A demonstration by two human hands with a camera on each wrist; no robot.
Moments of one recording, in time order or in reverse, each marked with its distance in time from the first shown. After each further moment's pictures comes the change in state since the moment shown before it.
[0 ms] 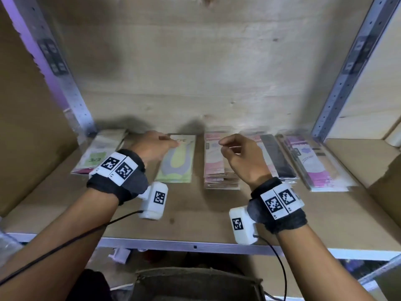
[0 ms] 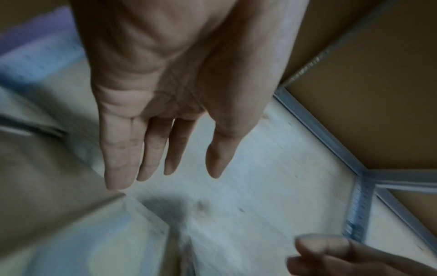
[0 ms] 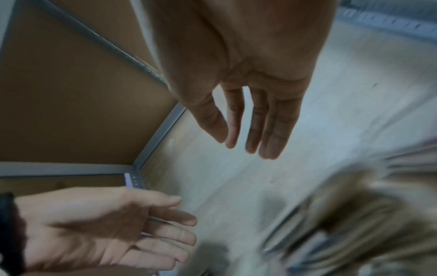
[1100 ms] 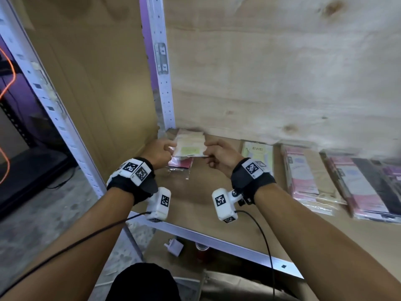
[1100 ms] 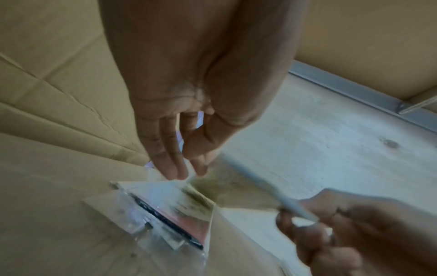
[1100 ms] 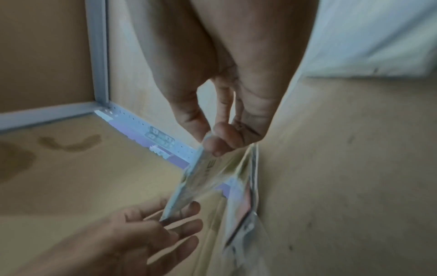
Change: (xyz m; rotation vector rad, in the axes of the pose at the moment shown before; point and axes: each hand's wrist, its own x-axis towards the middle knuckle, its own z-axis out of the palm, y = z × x) left_hand 0.003 -0.148 -0.156 0.147 0.149 -0.028; right_hand 0.038 -0.085 0.242 0.479 -0.504 0.381
